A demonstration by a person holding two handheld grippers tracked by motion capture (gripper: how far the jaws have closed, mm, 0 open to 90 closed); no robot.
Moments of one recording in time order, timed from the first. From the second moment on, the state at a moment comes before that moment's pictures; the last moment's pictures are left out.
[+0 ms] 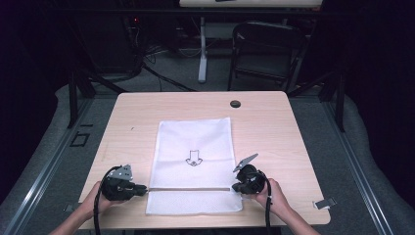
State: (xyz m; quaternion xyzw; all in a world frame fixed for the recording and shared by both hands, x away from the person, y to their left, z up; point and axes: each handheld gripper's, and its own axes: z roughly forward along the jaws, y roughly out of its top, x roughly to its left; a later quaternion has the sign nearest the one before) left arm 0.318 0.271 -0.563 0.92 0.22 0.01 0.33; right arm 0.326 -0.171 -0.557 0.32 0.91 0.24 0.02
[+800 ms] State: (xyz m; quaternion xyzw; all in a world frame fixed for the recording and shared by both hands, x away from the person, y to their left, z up) left arm 0.302 0.277 -0.549 0.88 0.31 0.03 0.36; right arm 0.315 -0.189 -0.527 0.33 0.90 0.28 0.06
